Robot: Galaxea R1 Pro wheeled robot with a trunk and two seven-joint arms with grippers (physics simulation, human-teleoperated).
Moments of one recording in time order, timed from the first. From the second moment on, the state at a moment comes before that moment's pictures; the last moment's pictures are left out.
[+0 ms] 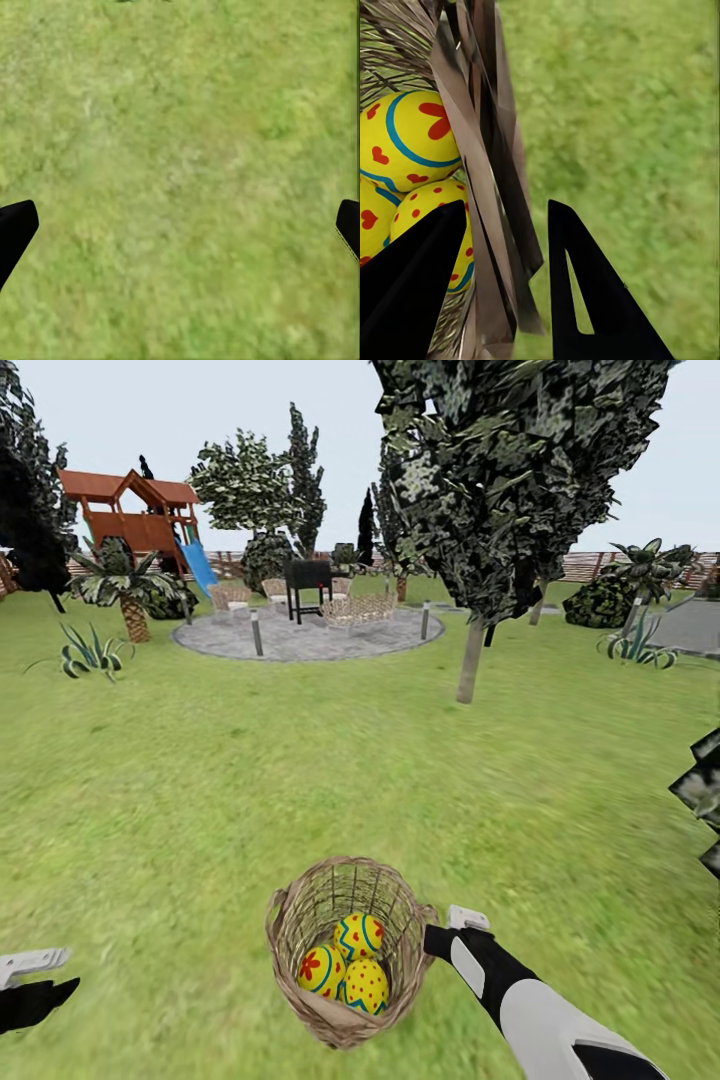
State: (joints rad) left arm -0.06 0.53 0.25 -1.20 0.29 0.56 -0.19; right arm -0.73 0.12 -0.17 -0.25 -0.09 0.25 -0.09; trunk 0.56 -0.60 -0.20
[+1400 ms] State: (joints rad) left arm -0.06 0.52 0.25 -1.44 0.30 0.70 -0.20; right arm -0.73 0.12 -0.17 -0.25 -0.09 0.25 -0.09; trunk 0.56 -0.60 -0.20
